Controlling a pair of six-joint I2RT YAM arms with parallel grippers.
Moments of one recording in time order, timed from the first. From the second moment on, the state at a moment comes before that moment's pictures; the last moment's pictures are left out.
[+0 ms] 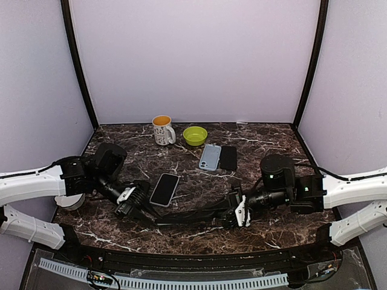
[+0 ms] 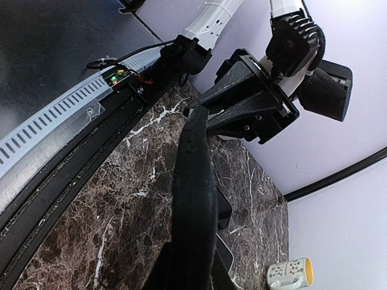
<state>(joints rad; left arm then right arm) -0.84 1.11 0.74 -0.41 1.01 0.86 1.18 1.16 0.68 0.12 -0.43 -1.02</state>
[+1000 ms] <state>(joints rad) -0.90 1.06 0.76 -0.43 0.98 0.86 1.24 1.12 0.63 0.14 -0.32 -1.04</state>
